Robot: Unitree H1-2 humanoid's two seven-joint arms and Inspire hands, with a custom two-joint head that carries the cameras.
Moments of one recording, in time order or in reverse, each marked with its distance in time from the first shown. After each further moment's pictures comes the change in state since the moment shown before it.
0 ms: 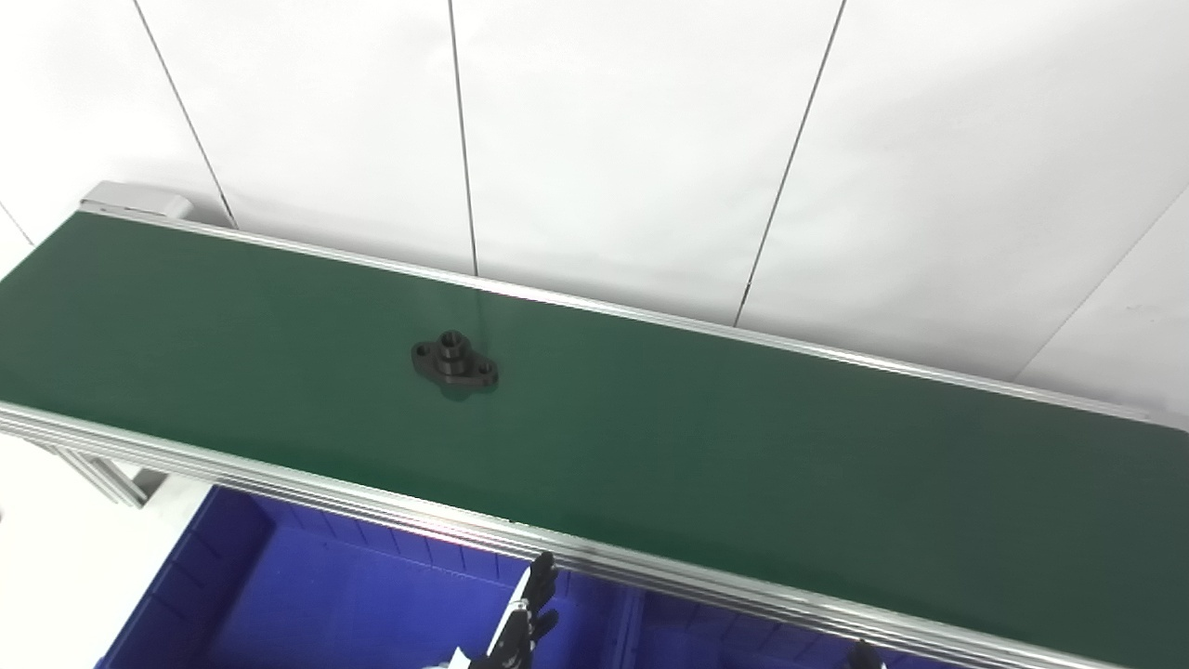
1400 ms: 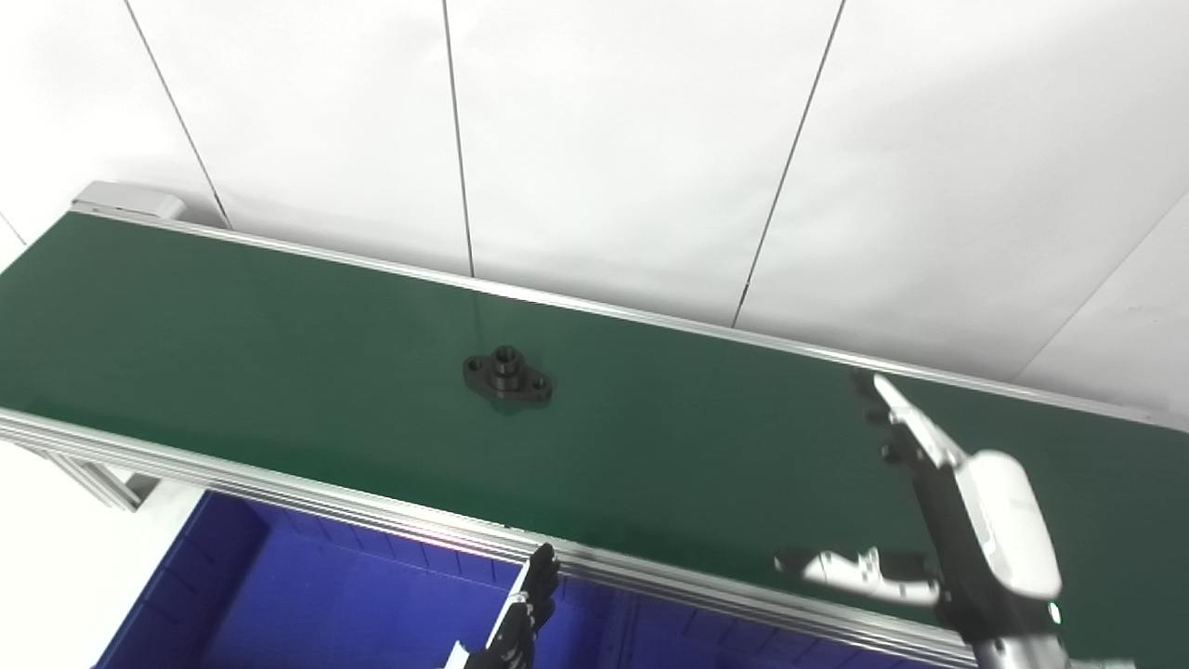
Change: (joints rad) left arm -0.007 0.006 -0.006 -0.015 -0.071 0.003 -0.021; right arm -0.526 -0.058 -0.112 -0.423 -0.784 0.368 0.181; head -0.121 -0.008
